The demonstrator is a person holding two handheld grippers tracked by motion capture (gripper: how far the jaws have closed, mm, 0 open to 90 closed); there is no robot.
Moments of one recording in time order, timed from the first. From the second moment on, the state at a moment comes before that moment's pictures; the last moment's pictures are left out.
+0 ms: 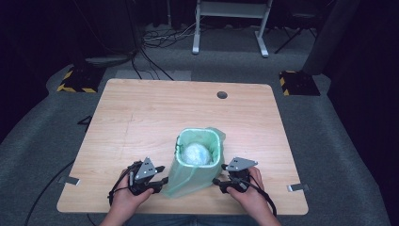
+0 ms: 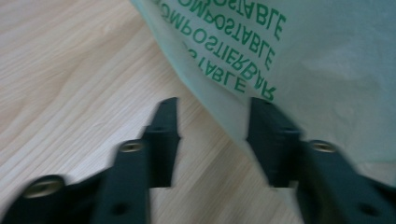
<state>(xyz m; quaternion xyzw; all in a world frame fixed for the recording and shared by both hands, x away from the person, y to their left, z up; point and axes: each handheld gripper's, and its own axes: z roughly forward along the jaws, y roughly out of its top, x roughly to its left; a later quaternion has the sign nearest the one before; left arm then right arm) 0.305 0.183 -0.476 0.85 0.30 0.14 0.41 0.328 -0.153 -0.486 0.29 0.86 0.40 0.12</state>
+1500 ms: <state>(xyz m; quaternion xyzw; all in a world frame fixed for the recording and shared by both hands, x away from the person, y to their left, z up) 0.270 0.167 -0.464 0.87 0.28 0.10 0.40 0.291 -0.175 -0.417 0.24 0.84 0.47 0.15</state>
